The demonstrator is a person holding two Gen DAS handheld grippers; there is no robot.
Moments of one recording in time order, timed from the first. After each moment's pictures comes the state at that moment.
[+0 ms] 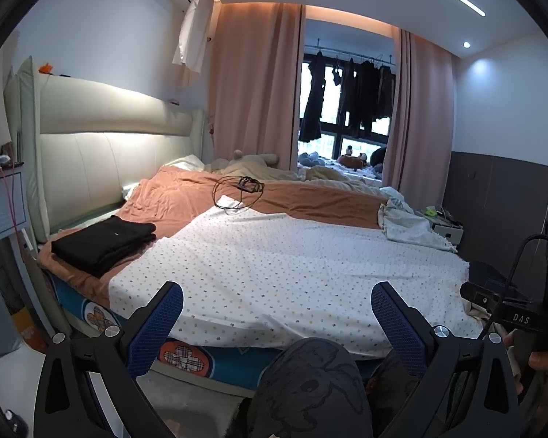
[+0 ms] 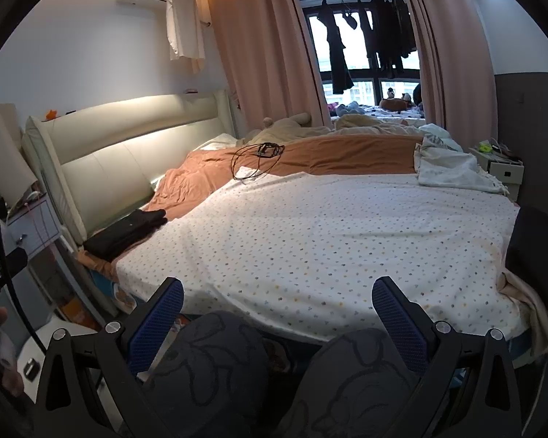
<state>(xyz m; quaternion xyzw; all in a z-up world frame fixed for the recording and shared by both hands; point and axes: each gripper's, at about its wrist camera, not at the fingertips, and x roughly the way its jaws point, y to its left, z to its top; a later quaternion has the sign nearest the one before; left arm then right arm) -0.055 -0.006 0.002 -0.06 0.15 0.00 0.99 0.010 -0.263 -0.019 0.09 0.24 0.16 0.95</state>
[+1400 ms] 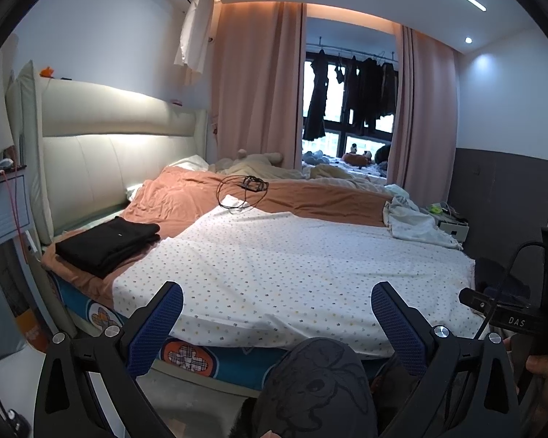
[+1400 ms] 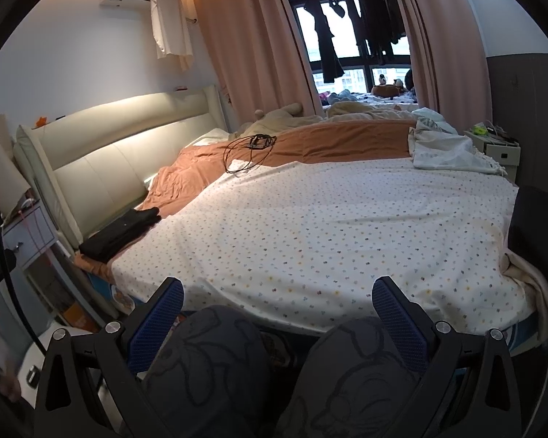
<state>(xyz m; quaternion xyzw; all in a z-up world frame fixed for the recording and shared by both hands) -0.054 -0.010 0.000 -0.05 0.15 0.01 0.99 0.021 -0.271 -0.035 0.11 0.26 0.15 0.95</state>
